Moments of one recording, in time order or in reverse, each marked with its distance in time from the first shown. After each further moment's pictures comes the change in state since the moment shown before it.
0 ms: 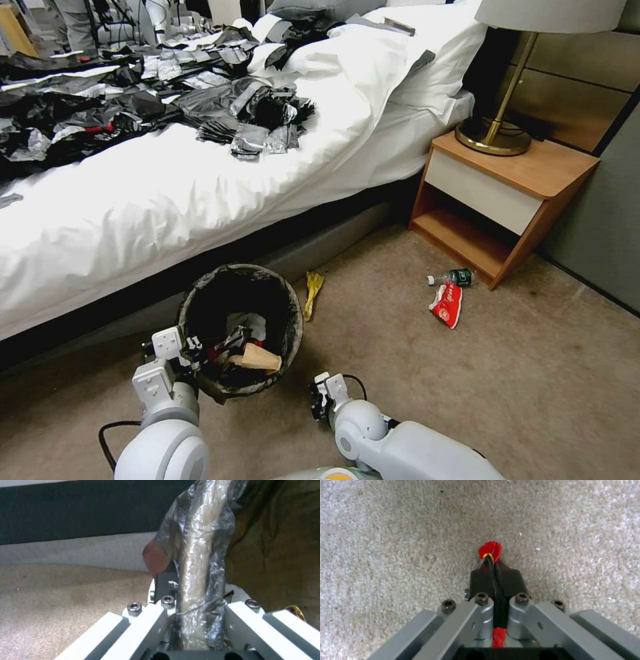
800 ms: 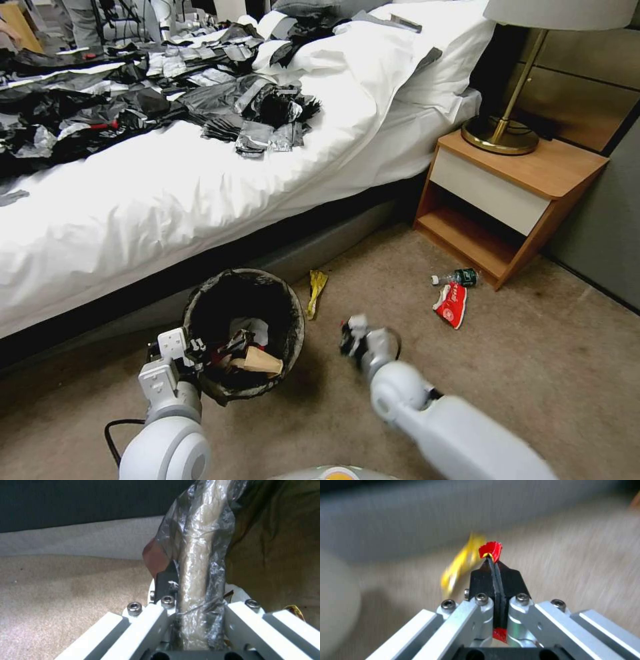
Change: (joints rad) left arm -0.011 0.034 0.015 0.043 -0.030 0.012 -0.001; right arm -0.098 -0.202 0.401 0.443 -0.201 0.219 -0.007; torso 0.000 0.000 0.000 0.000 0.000
